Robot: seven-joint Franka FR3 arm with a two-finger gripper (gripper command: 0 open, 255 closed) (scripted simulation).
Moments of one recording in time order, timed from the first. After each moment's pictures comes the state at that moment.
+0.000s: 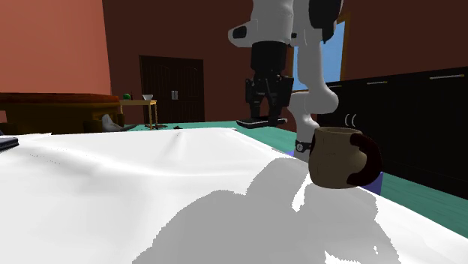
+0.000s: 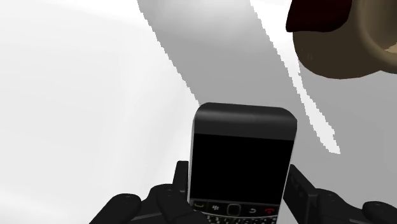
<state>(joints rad) 0.19 0.17 0.34 -1.80 -0.13 1.94 0.64</state>
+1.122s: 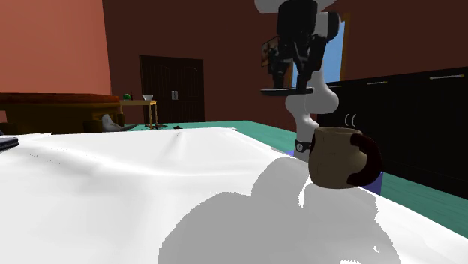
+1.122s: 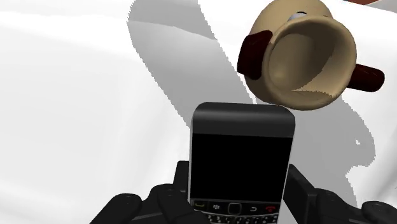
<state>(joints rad) 0.24 0.11 0.39 -1.70 -0.10 1.78 0.70</state>
